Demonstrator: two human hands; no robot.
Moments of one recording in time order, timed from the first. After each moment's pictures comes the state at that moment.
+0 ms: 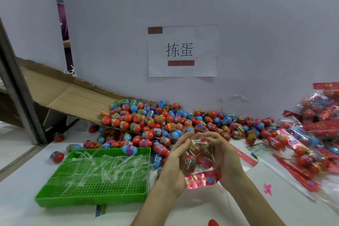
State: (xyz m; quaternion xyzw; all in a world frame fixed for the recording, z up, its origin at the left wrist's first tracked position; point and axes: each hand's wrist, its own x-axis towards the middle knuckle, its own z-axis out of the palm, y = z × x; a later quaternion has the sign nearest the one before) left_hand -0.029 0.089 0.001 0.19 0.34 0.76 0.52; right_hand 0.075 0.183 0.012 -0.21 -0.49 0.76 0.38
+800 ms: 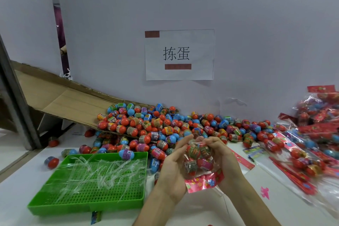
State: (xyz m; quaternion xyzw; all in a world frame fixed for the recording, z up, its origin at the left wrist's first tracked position) left_hand -0.026 0.087 0.005 0.17 0.29 0.76 0.56; right_hand 0.075 0.187 0.011 -0.21 -0.43 0.79 0.38
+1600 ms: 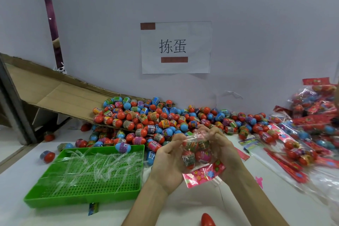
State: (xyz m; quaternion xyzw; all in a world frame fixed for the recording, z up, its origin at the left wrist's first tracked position) left_hand -0.031 0.076 0.006 0.19 0.24 0.73 0.61; right_hand 0.086 0.186 0.026 -0.14 -0.43 0.82 0.34
